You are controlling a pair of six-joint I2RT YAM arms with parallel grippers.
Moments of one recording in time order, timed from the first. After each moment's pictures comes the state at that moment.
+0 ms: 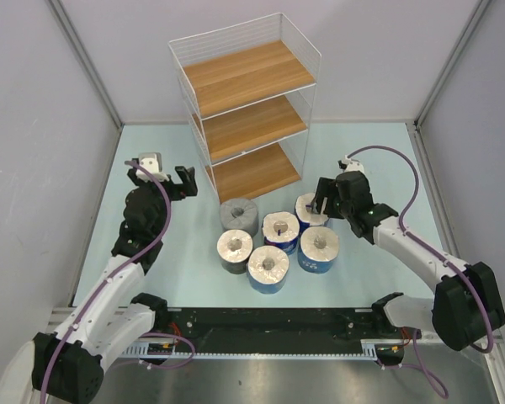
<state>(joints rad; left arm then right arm) -0.29 0.84 0.59 0.24 -0.22 -0.16 0.45 1.22 0.79 -0.22 0.12 0.48</state>
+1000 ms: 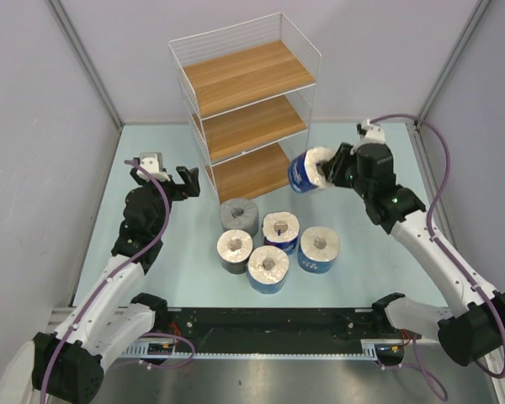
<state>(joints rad) -0.29 0.84 0.60 0.24 -0.17 -0.19 0.43 1.13 1.04 -0.33 0.13 0.47</state>
